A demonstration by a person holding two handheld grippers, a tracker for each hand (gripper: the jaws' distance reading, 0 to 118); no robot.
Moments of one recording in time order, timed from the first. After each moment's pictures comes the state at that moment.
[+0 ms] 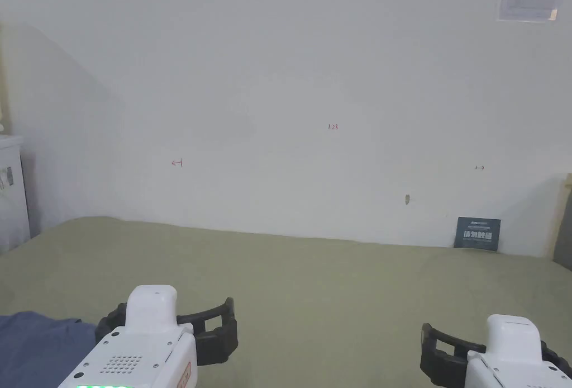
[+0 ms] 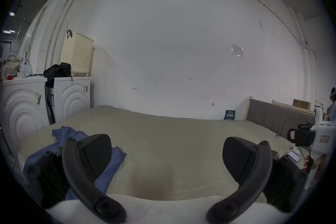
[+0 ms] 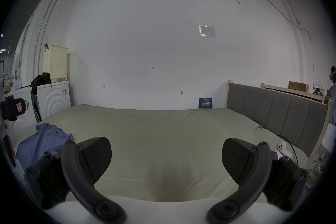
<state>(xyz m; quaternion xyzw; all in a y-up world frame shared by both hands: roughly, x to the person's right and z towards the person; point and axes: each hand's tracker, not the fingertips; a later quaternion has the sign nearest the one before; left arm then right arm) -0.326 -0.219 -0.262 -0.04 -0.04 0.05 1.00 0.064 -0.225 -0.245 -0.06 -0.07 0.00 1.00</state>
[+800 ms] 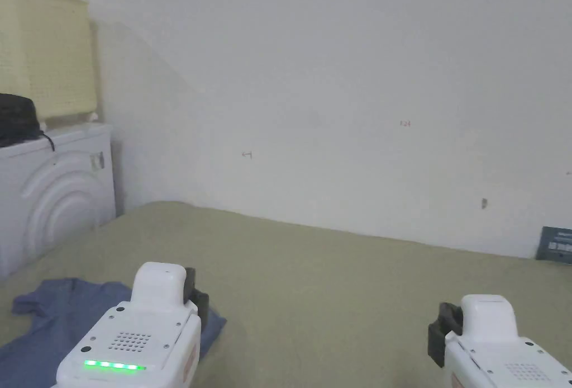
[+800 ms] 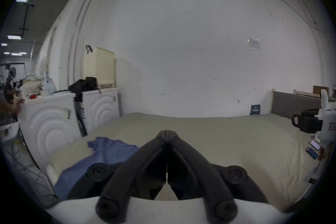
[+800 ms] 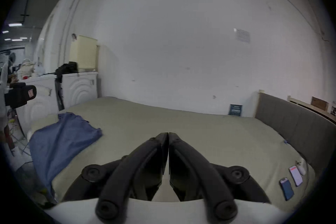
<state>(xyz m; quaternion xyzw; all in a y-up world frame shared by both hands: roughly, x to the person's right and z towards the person) -0.402 -0.199 -0.217 -0.03 0.08 -0.01 1.00 -0.056 -0.205 -0.270 -0.07 0.06 0.04 0.99</state>
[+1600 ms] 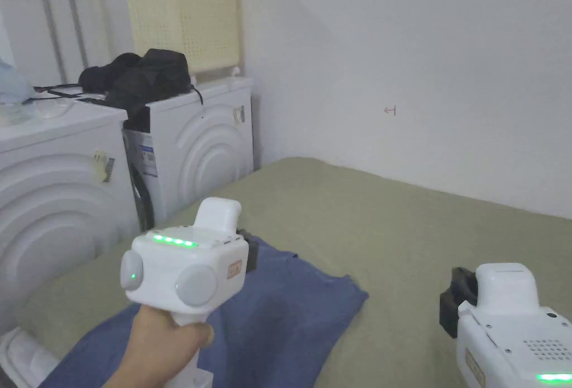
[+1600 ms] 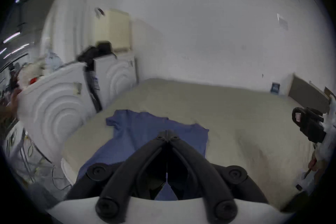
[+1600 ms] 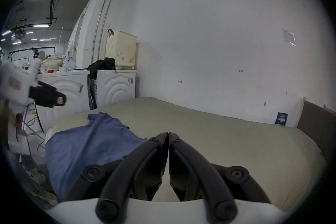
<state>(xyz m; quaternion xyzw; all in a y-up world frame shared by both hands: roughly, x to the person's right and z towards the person) -0.568 -0.204 -0.326 -0.24 0.09 0.01 0.97 -0.219 -0.243 -0.358 -0.07 0.20 0.05 0.98</state>
